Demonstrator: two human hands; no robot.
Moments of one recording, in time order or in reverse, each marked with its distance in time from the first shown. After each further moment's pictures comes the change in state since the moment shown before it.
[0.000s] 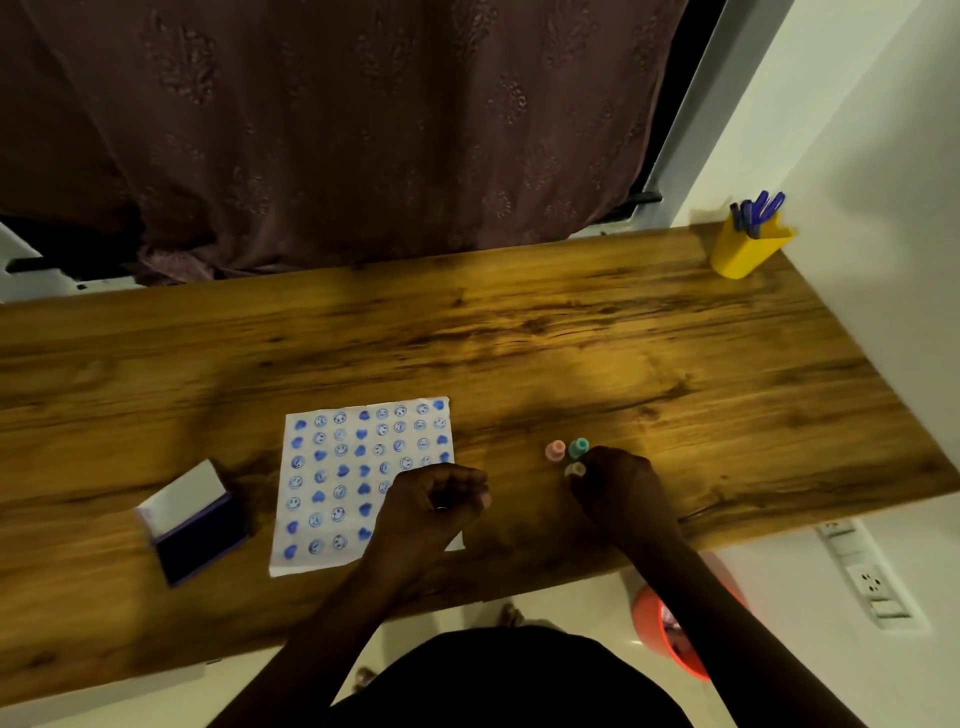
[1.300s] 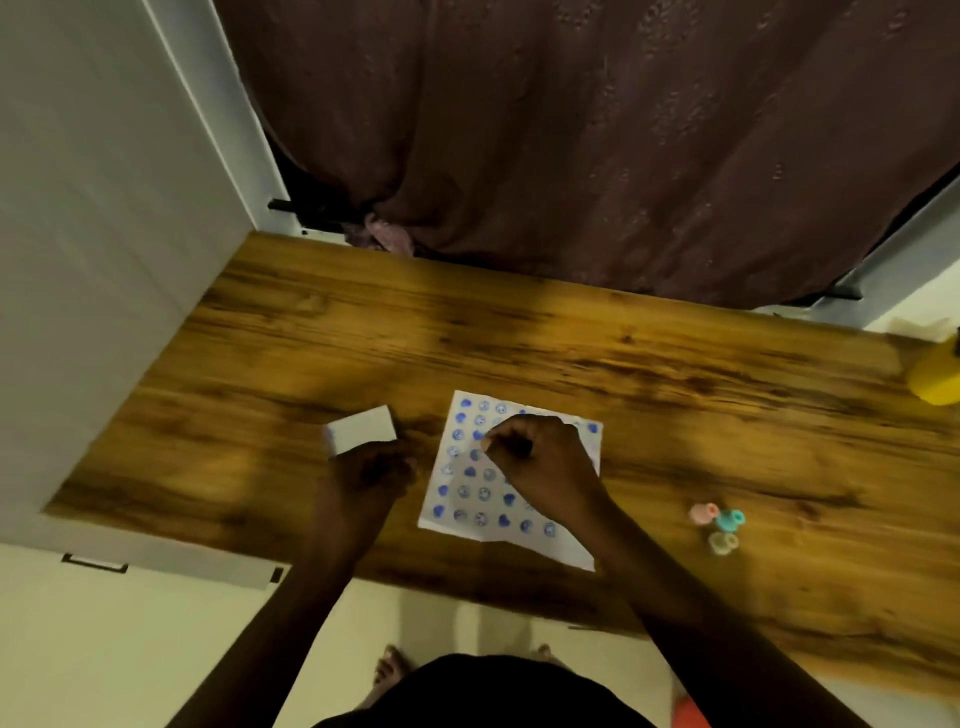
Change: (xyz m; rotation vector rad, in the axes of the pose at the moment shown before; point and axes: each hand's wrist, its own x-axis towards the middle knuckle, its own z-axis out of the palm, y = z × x) left_hand -0.072 -0.067 -0.186 -0.036 0.569 -0.025; right_hand -0.008 -0.263 0.058 0.380 -0.354 -0.403
